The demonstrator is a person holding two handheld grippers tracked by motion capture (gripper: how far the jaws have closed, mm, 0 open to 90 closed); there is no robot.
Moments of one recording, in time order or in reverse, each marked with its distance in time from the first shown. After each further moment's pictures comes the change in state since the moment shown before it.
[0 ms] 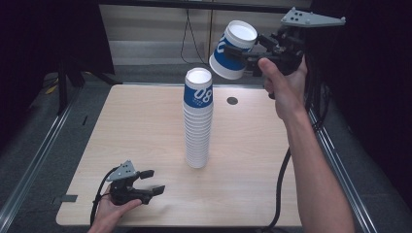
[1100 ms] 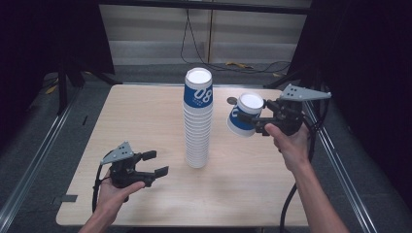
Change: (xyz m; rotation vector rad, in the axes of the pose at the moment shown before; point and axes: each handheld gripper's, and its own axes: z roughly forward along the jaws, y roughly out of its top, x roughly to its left) left arm -0.004 0.058 -0.006 -0.149 -0.027 0.007; right arm 0.007 -0.135 -0.039 0.180 -0.039 0.110
